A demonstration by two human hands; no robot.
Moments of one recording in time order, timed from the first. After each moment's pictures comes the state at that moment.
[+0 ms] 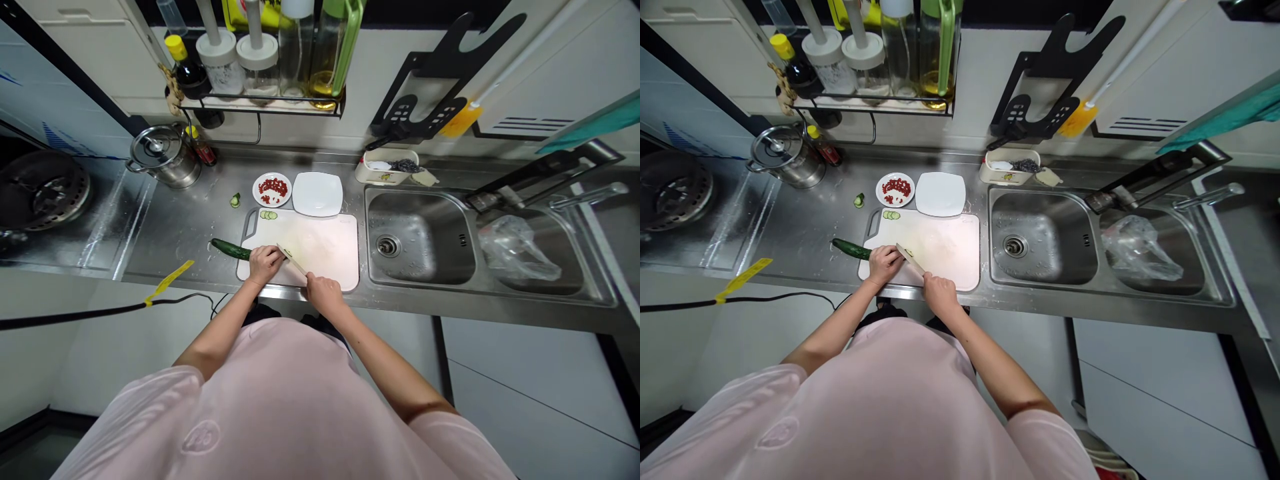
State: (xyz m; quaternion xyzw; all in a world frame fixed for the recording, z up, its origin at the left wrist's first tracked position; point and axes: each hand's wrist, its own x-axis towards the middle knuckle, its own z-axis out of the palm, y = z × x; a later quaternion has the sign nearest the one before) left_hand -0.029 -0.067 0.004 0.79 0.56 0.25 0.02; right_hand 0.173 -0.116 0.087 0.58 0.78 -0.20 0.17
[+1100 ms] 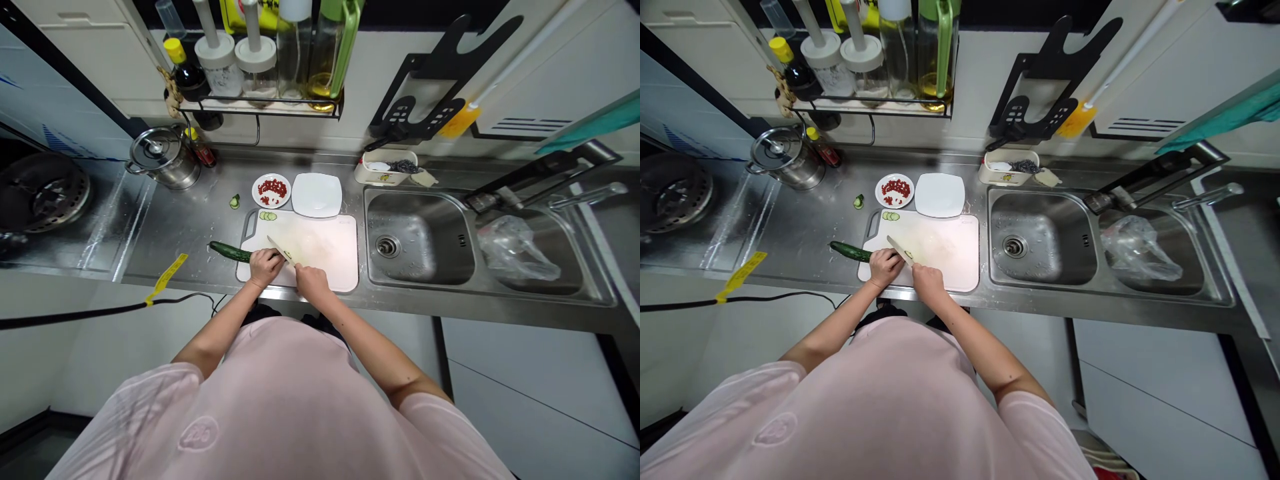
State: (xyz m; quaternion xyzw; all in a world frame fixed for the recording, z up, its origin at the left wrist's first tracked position) left_hand -0.029 -0.071 -0.002 0.80 0.56 0.23 0.01; right_hand 0.146 -0.088 0.094 0.55 0.79 -0.20 0.18
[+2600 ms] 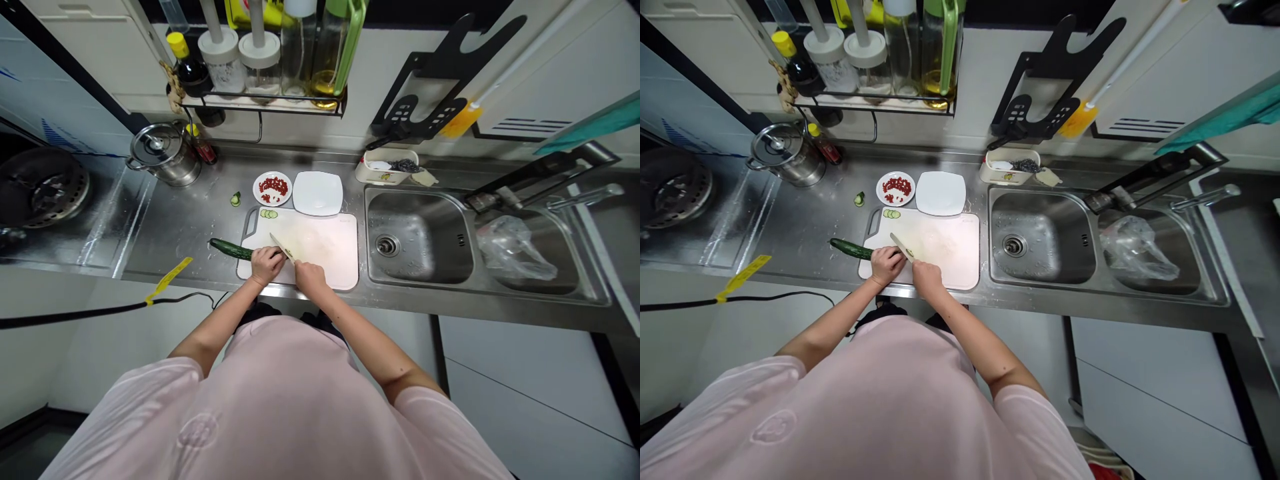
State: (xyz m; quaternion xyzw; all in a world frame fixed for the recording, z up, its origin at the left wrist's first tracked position) left_hand -0.027 -0.073 0.000 0.80 0.55 0.22 0.01; right_hand 0.141 -0.084 0.077 0.56 0.79 -0.21 0.14
